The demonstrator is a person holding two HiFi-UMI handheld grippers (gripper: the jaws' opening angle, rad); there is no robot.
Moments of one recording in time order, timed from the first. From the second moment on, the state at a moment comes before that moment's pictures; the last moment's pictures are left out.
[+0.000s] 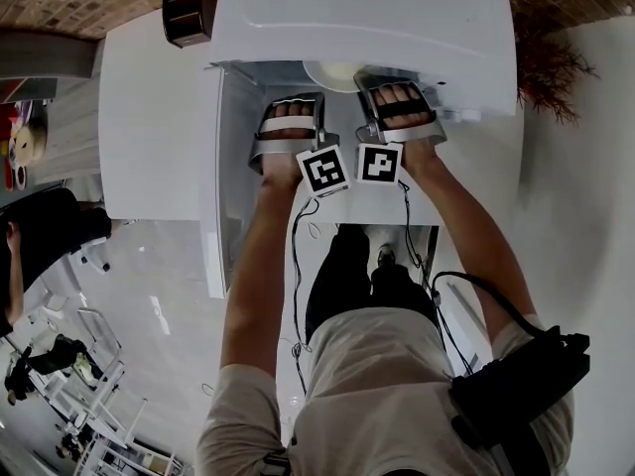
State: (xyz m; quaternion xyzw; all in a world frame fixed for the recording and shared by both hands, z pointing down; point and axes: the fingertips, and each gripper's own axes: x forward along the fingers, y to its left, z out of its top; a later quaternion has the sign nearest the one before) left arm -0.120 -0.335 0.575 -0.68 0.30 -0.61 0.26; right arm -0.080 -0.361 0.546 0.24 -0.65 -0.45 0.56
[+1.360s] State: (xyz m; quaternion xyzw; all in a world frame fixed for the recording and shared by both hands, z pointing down) left arm -0.137 -0.350 0.599 -0.66 0.32 -0.62 0.28; right arm -0.096 -0.410 0.585 0.22 -0.64 -0.43 0.60
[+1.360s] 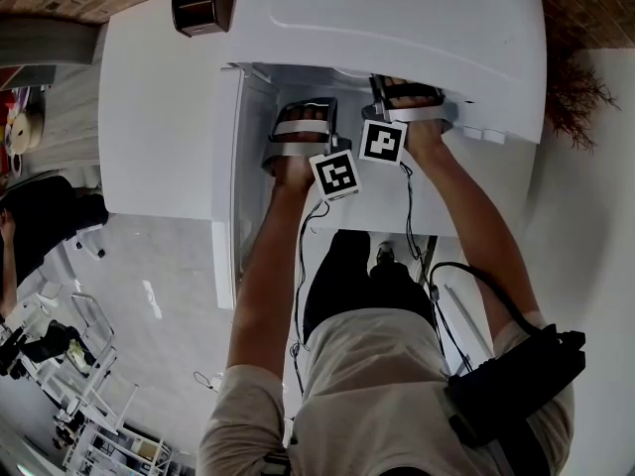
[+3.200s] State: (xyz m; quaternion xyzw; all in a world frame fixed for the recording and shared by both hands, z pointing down) left arm -0.104 -0.293 0.617 -0.73 0.24 -0.60 0.22; right arm -0.099 -0.354 0.574 0.07 -0.73 -0.27 0.62
